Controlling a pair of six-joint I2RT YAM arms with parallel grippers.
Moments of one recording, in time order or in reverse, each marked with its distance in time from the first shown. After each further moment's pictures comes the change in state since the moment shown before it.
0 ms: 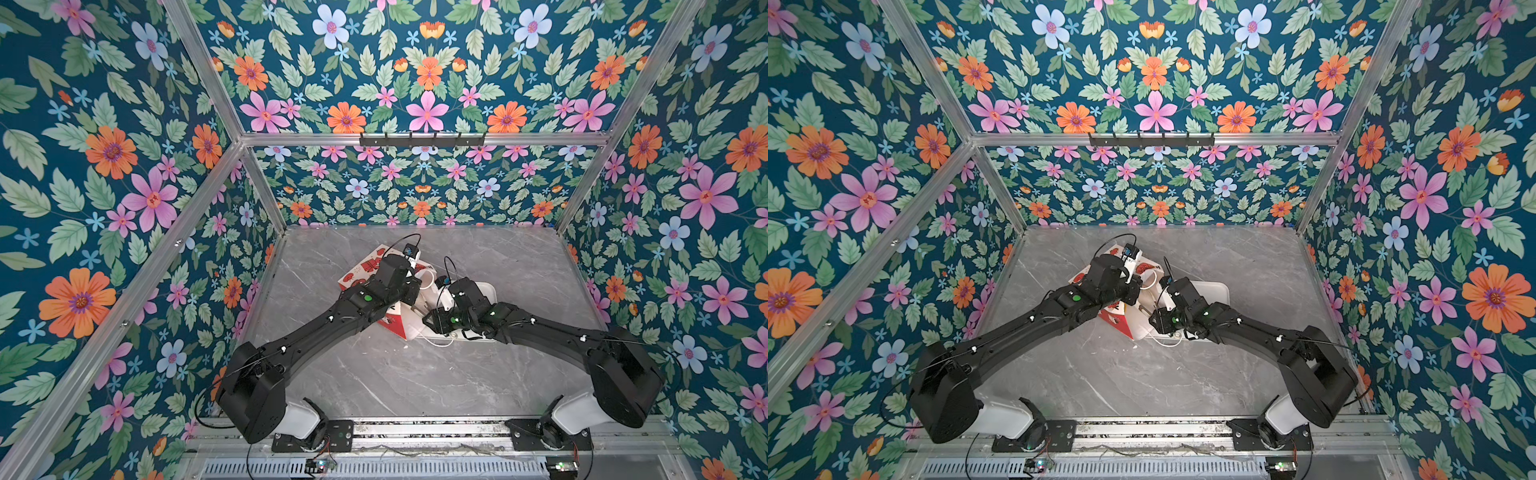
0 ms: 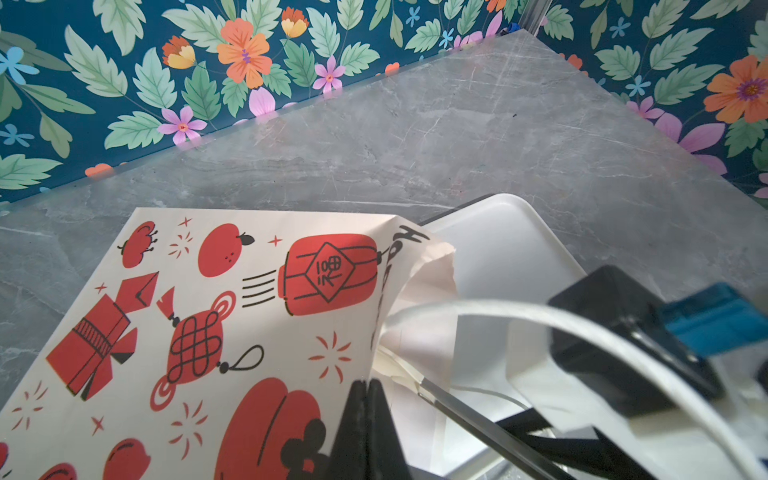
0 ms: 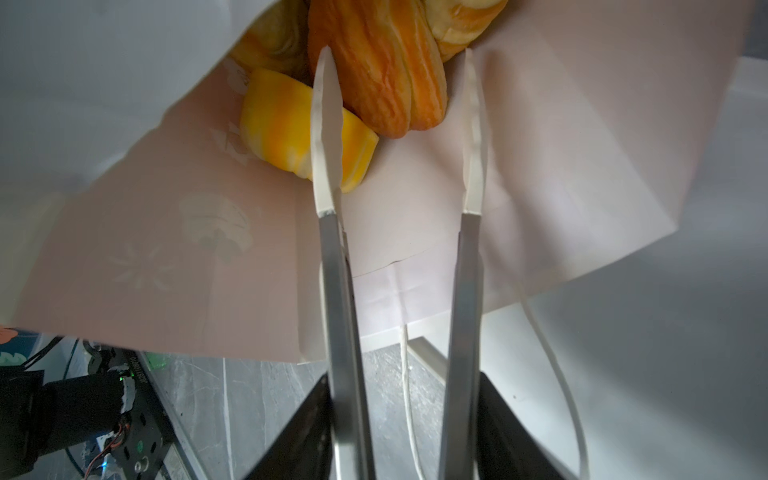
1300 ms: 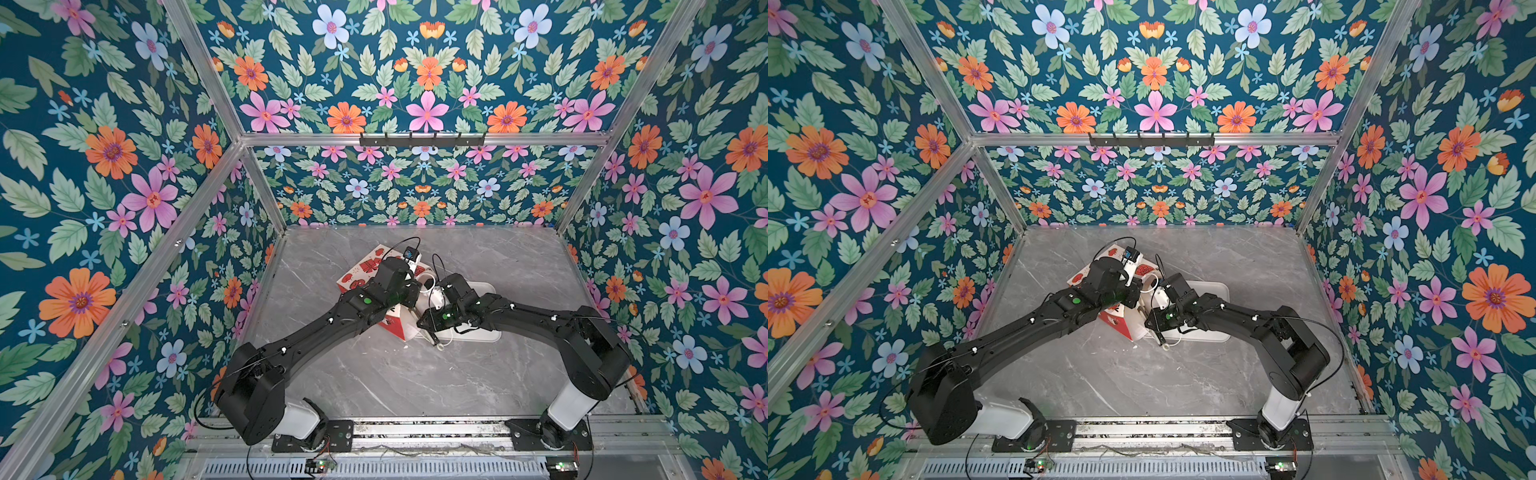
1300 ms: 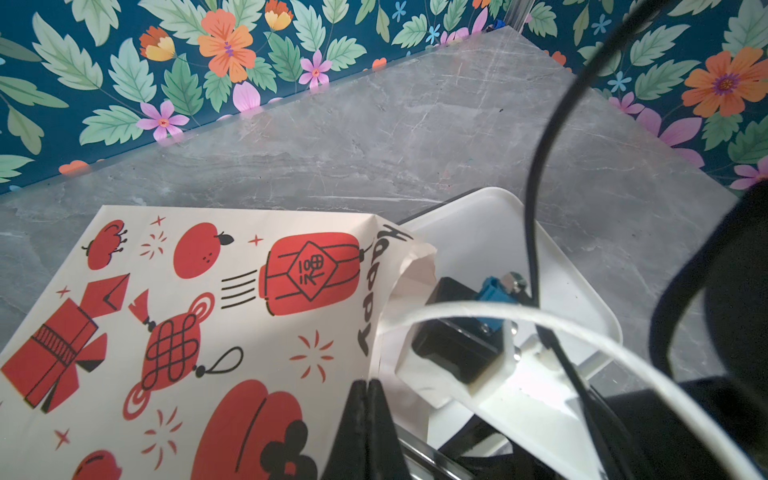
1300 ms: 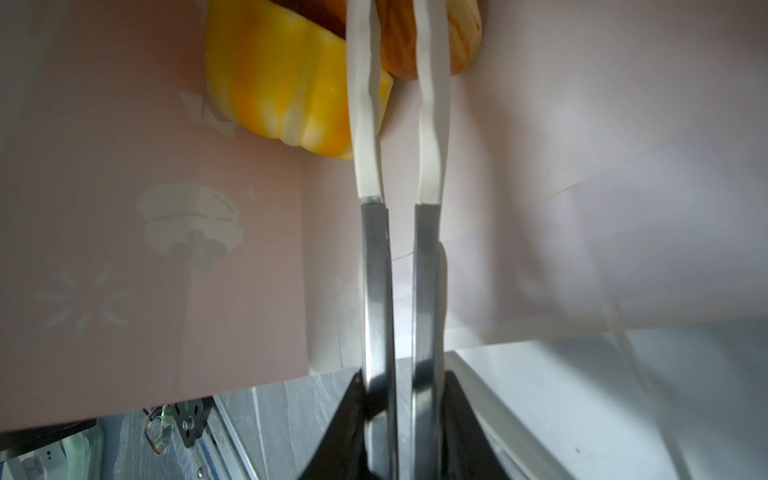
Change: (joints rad) left arm 0.000 -0.007 -0.036 0.035 0.026 0.000; right arm -0.035 0.161 0.108 -0.059 -0.193 0.001
